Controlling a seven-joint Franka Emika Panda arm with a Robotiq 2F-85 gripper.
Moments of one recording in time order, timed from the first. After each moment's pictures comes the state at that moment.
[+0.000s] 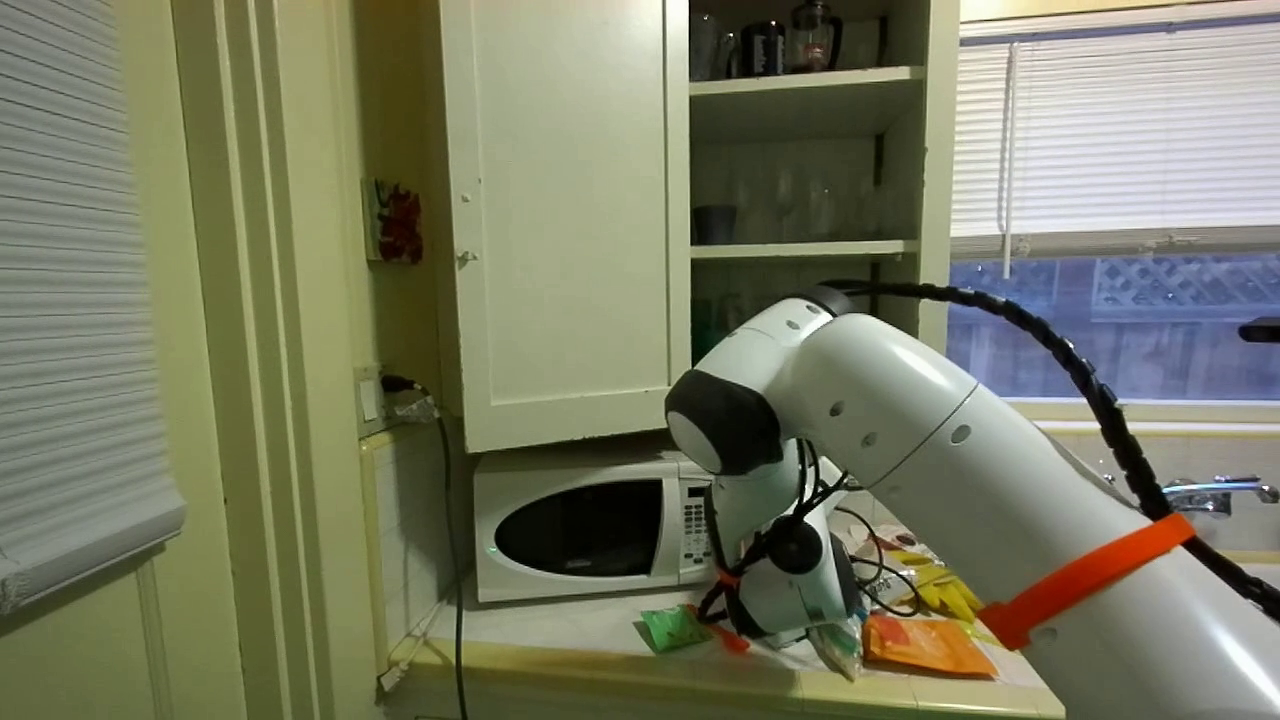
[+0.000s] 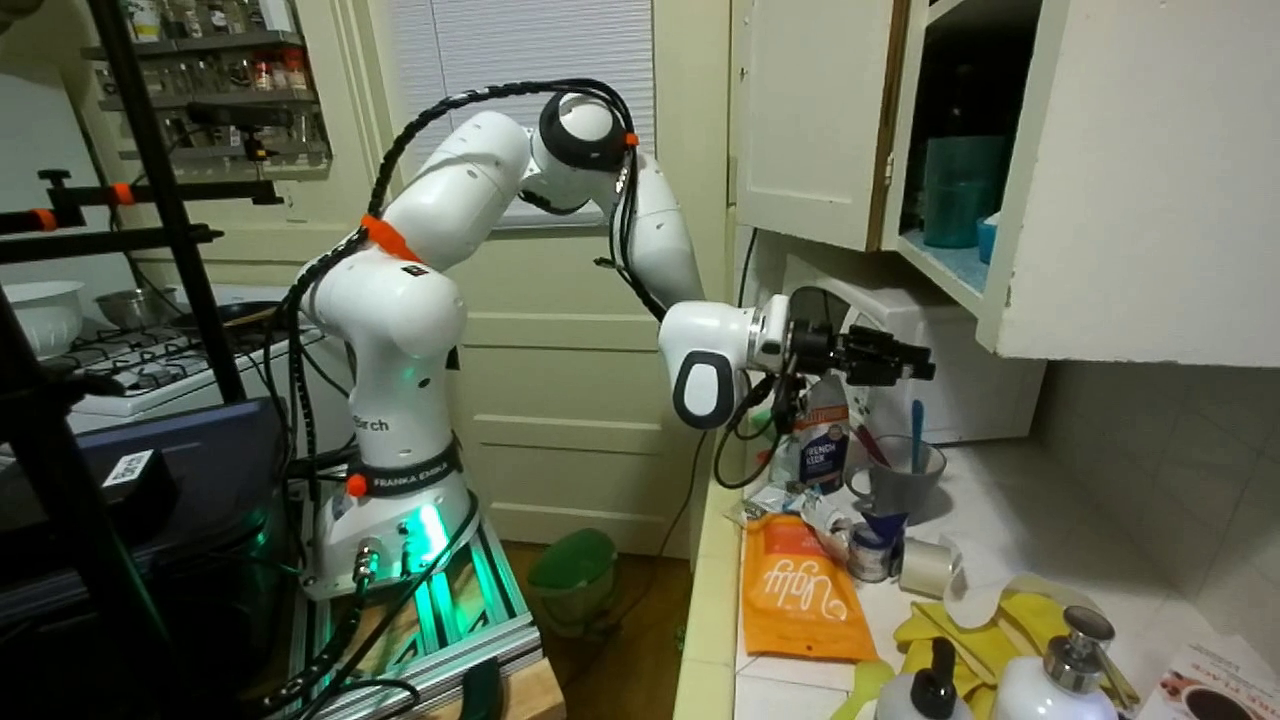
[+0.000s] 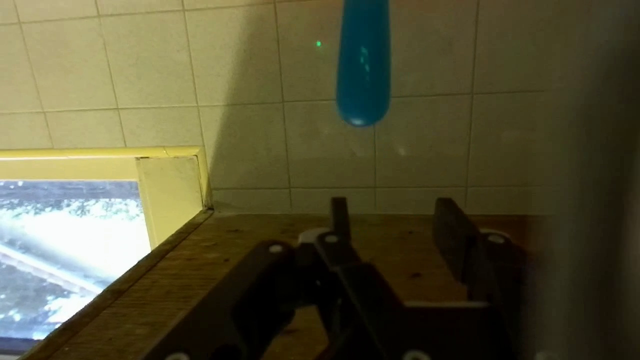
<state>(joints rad) 0.44 0.86 -0.72 -2.30 0.68 4.22 0.39</state>
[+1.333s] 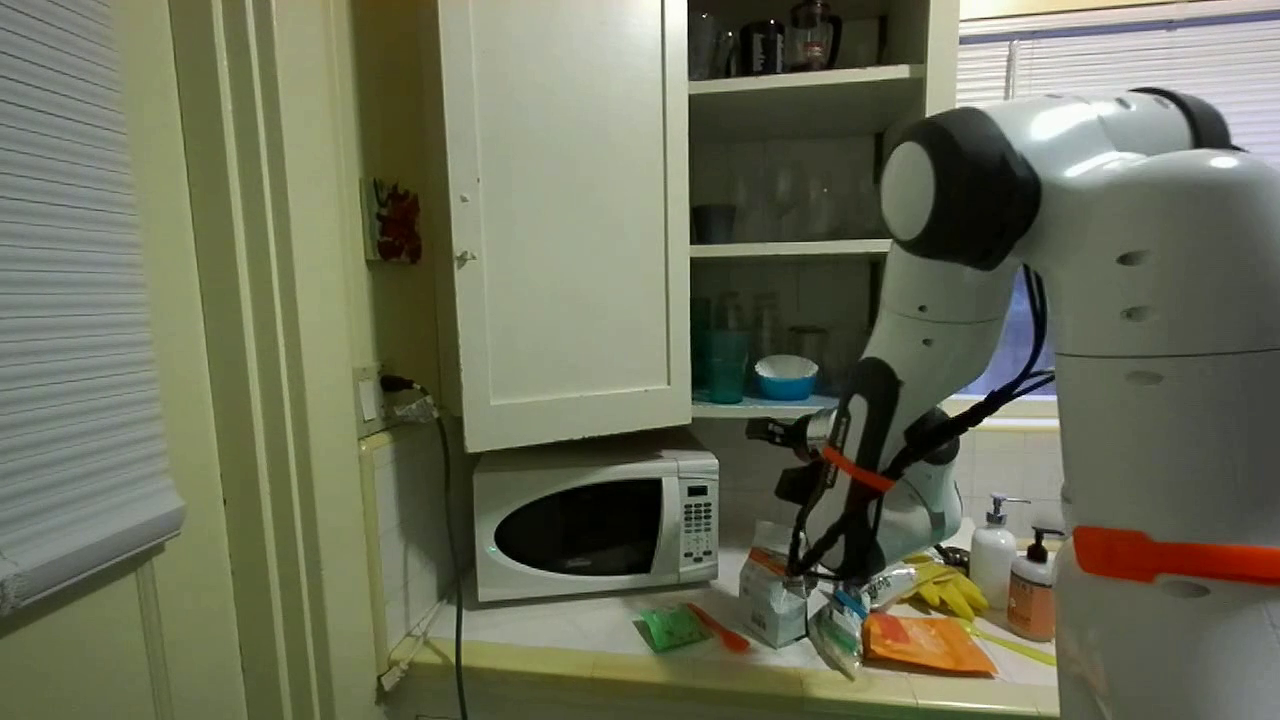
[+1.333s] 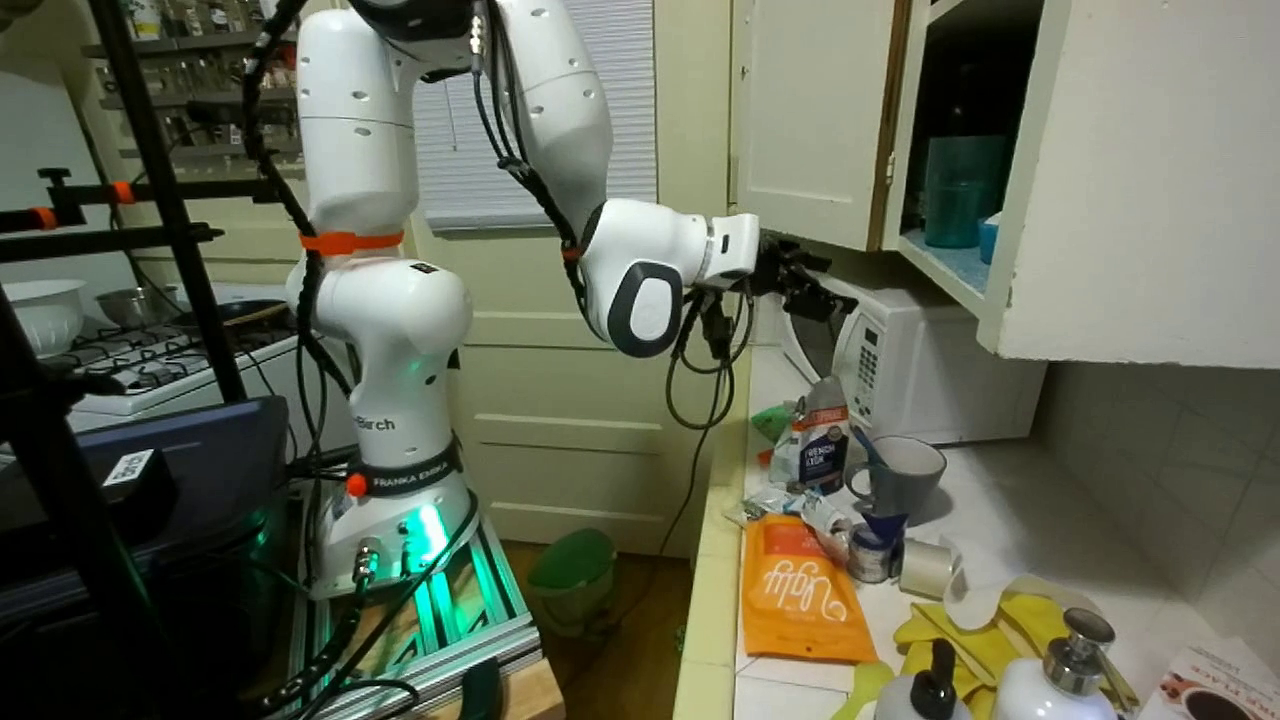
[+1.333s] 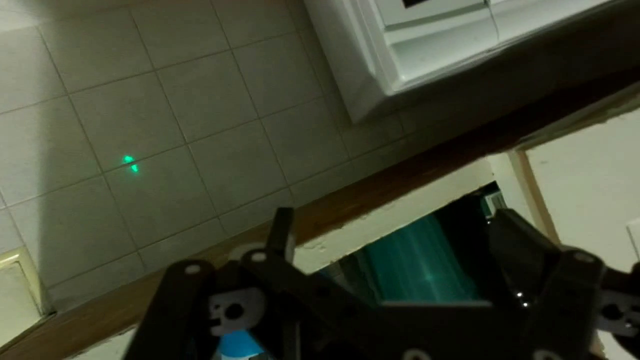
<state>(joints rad) 0.56 0.06 -1.06 -2.74 -0.32 4.12 0.58</state>
